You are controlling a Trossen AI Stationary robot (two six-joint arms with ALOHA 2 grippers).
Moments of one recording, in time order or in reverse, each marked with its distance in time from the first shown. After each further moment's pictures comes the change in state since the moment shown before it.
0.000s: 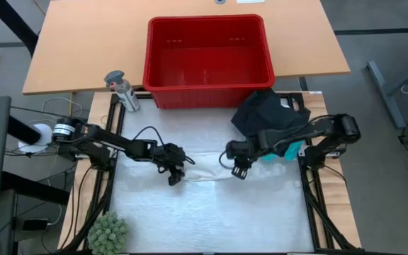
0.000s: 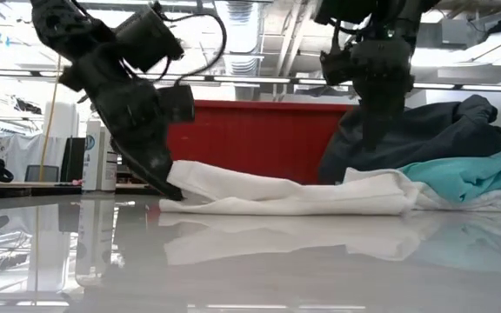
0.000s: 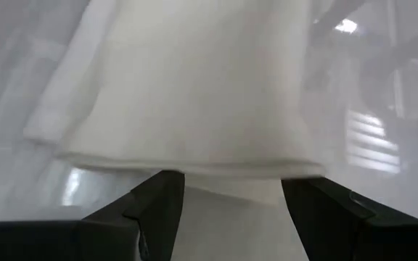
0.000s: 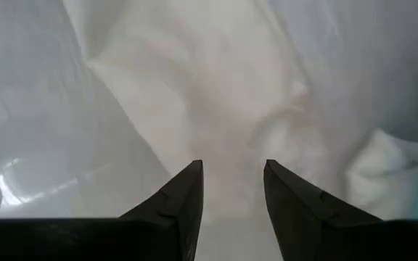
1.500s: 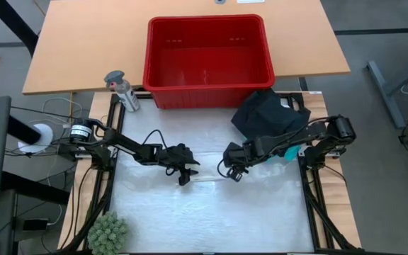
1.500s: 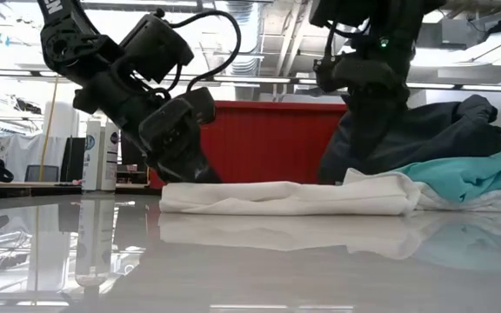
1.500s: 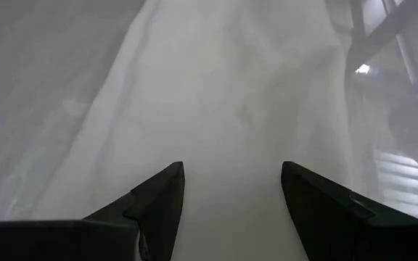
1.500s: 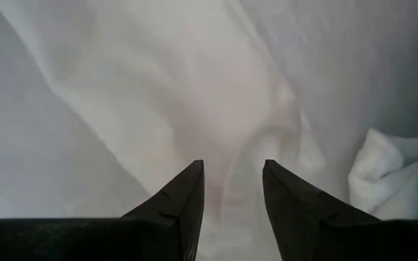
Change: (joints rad) left arm -0.010 0.192 0.005 0.360 -0.130 0.065; right arm 0.058 0.063 0.001 0.027 0.139 0.143
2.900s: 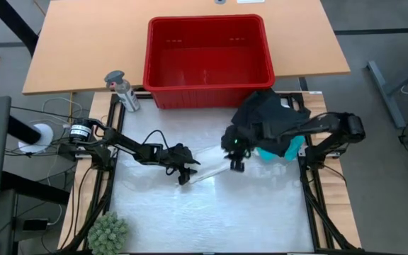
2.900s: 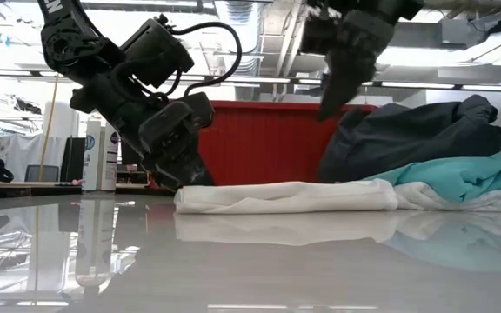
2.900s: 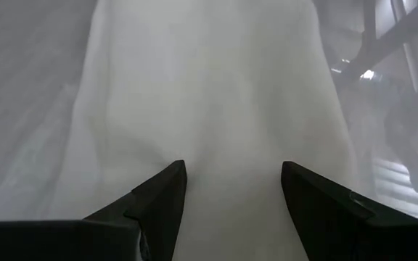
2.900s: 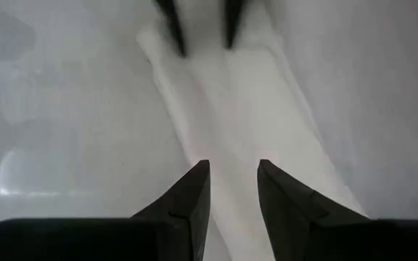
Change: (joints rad) left arm 0.000 -0.002 0.000 -0.088 0.000 -0.068; right arm -0.164 -0.125 0.000 0.238 -0.263 -0.608
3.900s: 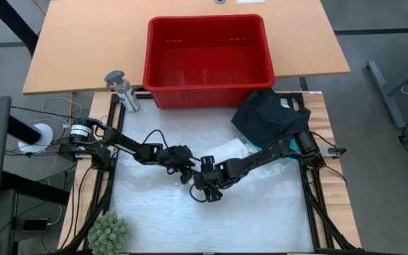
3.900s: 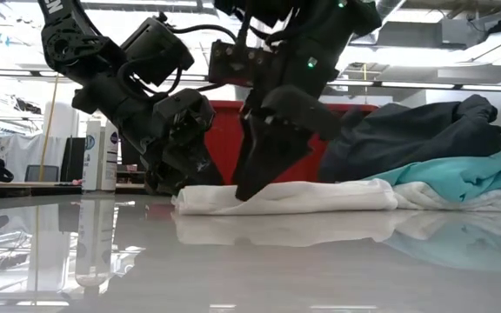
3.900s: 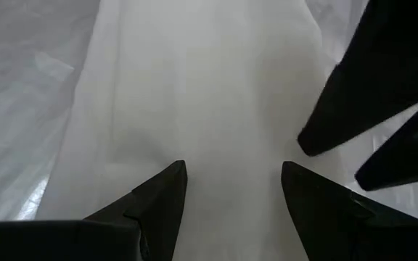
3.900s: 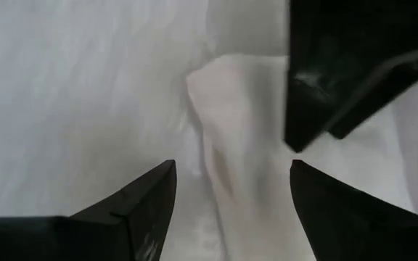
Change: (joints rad) left arm 0.003 0.000 0.000 0.025 0.051 -0.210; right arm 0.287 0.546 0.332 0.117 0.294 -0.092
